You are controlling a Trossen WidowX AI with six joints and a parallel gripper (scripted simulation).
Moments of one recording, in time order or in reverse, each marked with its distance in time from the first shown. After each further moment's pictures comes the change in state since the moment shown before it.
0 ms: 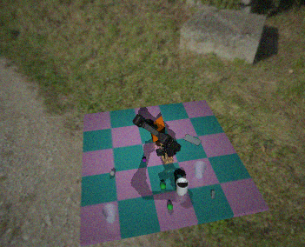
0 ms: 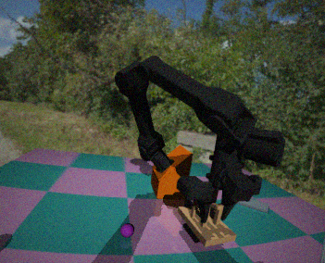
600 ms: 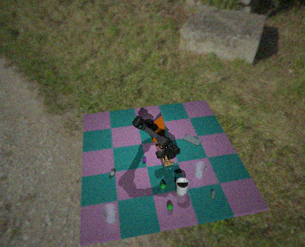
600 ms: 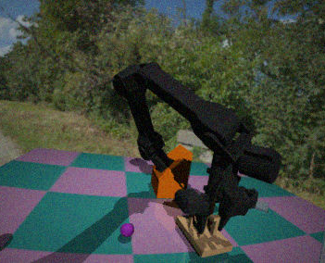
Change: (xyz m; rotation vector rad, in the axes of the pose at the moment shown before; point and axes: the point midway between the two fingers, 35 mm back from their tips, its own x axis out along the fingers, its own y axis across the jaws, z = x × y) arm 0.030 -0.001 0.001 0.001 0.002 -0.001
